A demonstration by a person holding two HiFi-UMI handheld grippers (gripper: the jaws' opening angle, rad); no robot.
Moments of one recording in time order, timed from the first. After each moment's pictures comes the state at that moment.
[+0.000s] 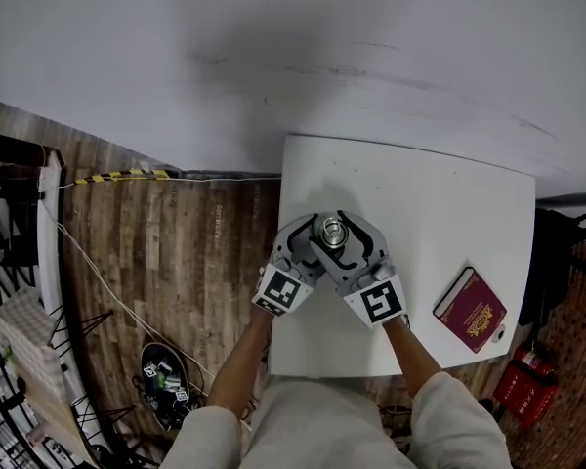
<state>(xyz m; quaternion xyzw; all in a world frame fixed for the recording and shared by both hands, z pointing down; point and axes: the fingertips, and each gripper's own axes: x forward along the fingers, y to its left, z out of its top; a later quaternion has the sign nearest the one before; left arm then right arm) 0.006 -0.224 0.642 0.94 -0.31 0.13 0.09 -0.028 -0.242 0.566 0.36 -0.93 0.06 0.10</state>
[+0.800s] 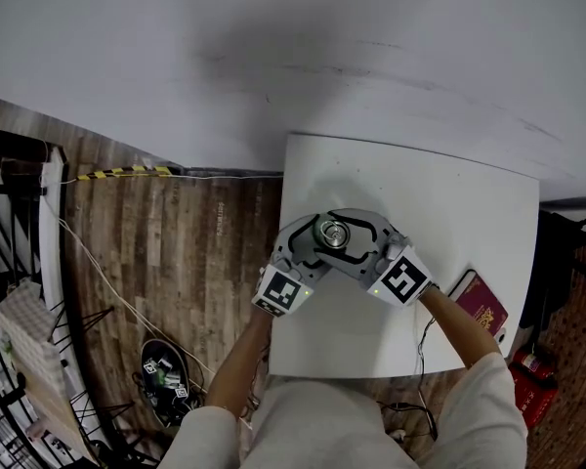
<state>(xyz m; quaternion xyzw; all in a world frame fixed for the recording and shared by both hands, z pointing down) 0.007 -0.224 0.642 0.94 -0.31 0.13 0.09 -0.037 -0.226 0.571 0.13 -0.98 0.02 0.17</state>
